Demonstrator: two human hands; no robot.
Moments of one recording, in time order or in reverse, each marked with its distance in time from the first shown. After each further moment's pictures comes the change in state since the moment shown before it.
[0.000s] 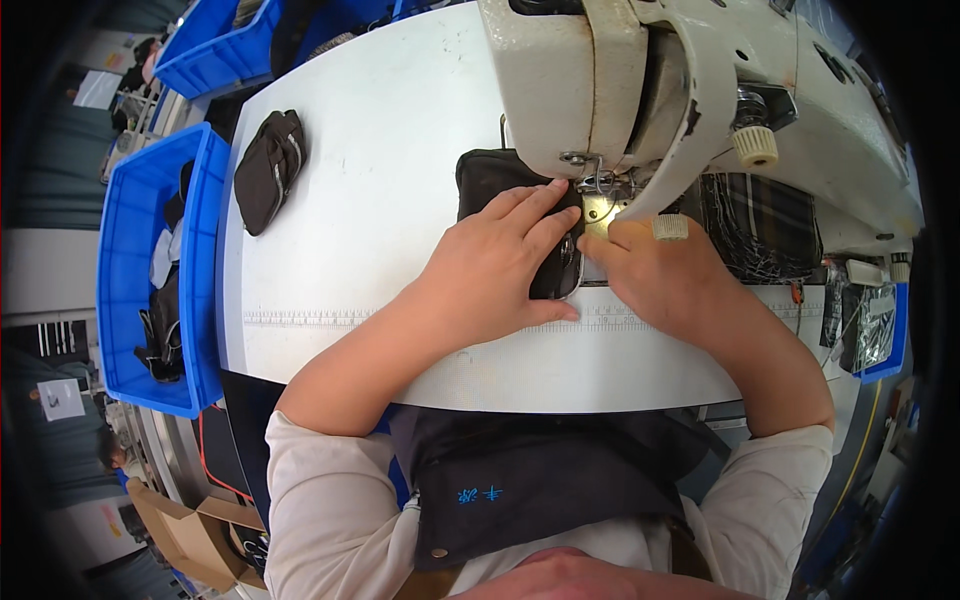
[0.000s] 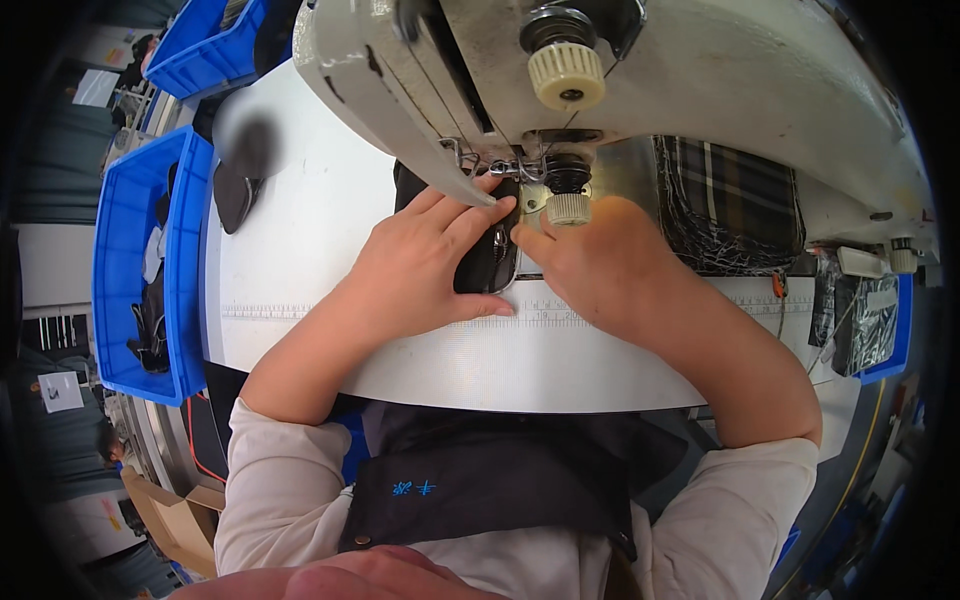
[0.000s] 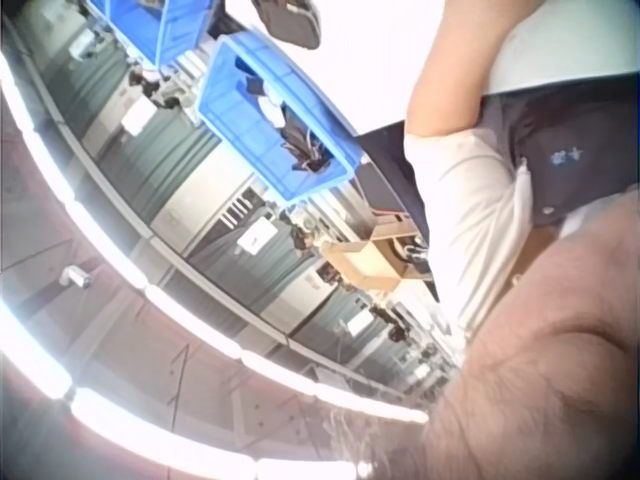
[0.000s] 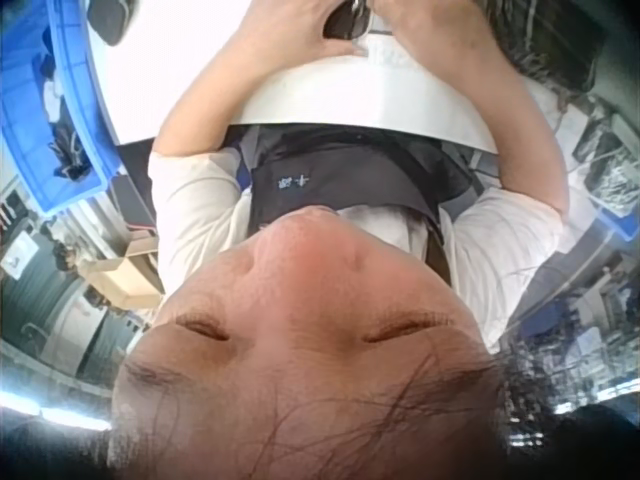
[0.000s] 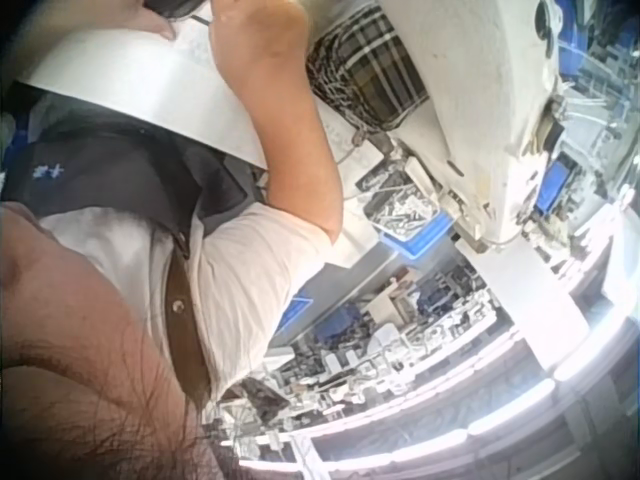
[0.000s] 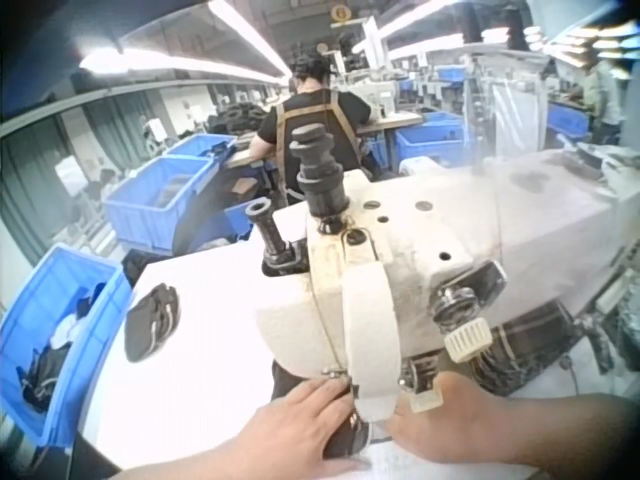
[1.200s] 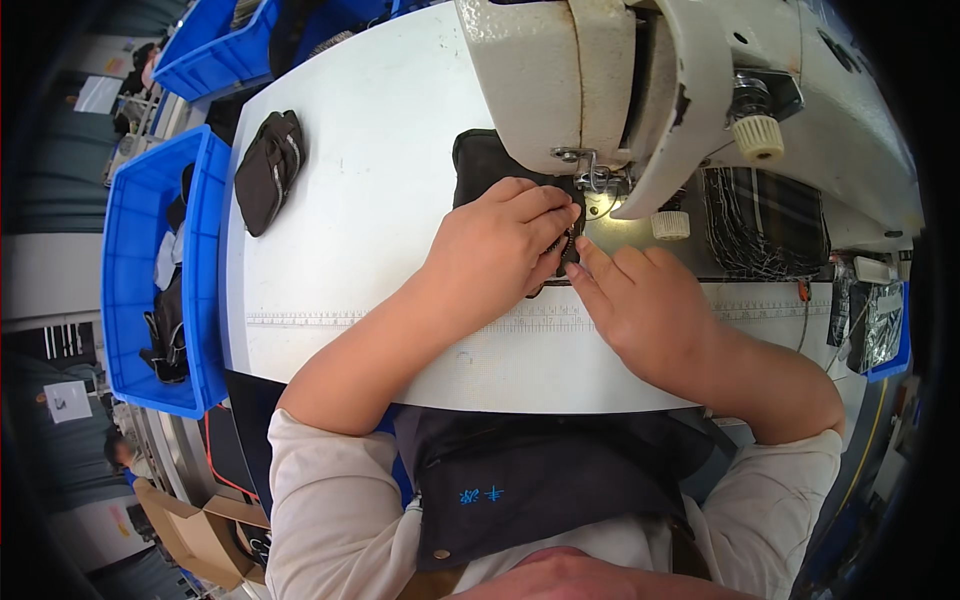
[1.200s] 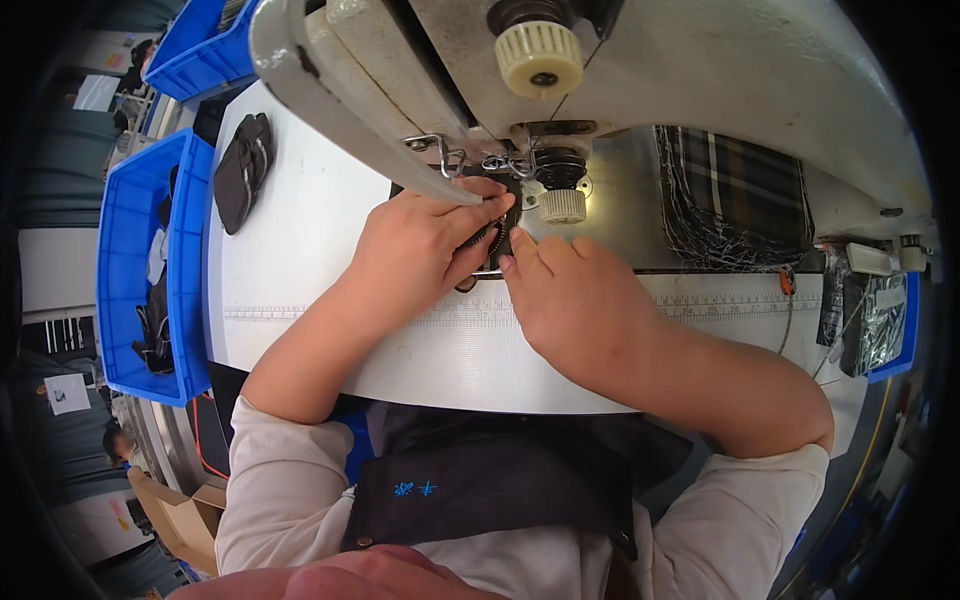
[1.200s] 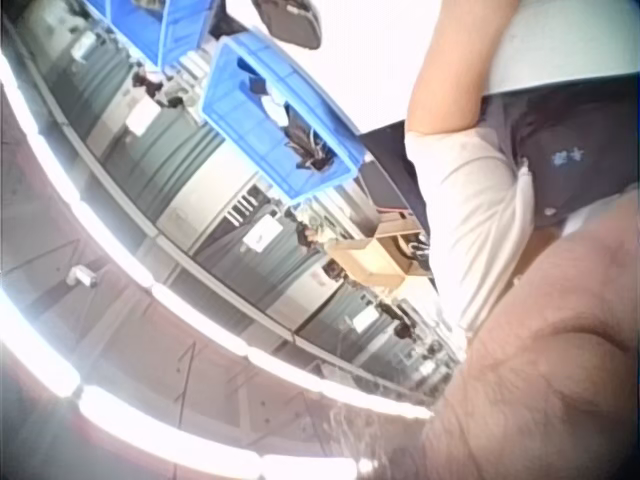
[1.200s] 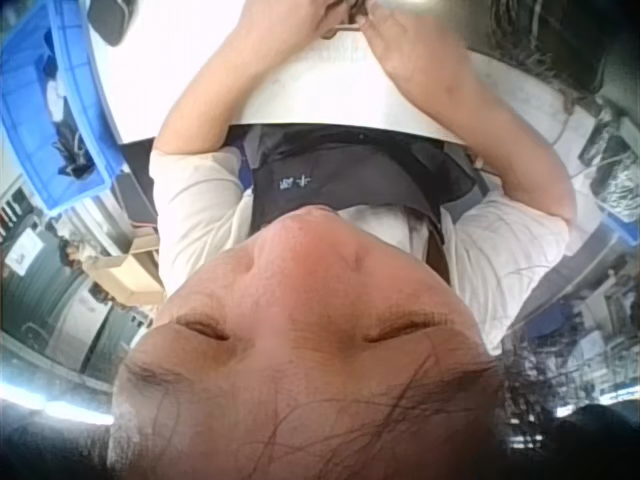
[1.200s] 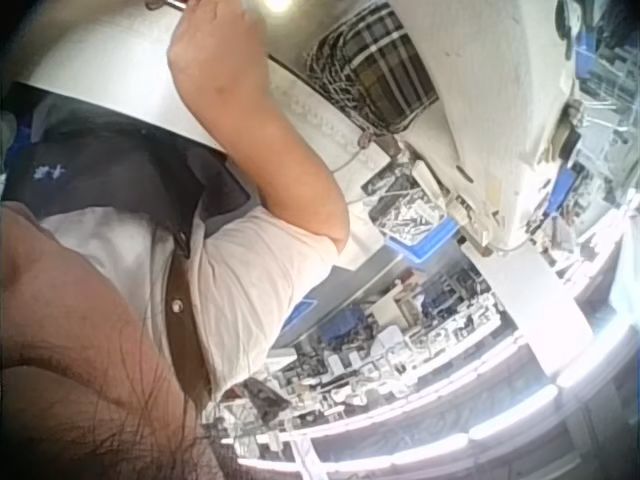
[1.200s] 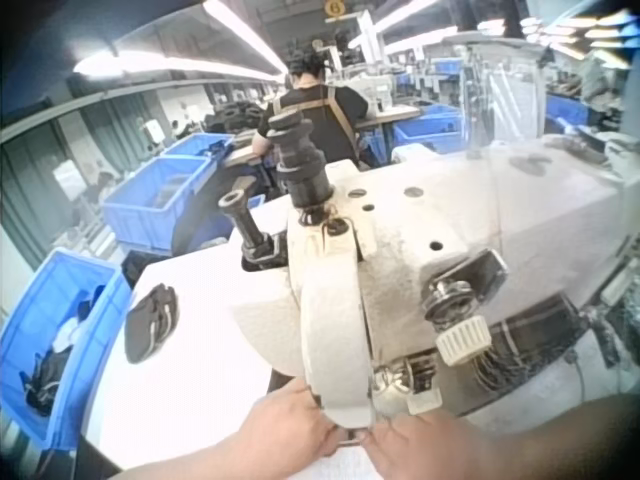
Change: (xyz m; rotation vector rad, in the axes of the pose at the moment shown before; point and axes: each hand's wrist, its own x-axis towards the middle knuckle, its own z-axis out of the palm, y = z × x) left_hand 0.010 -0.006 0.006 0.002 0.102 0.041; right_hand -0.008 -0.032 0.001 -0.077 0.106 -0.158
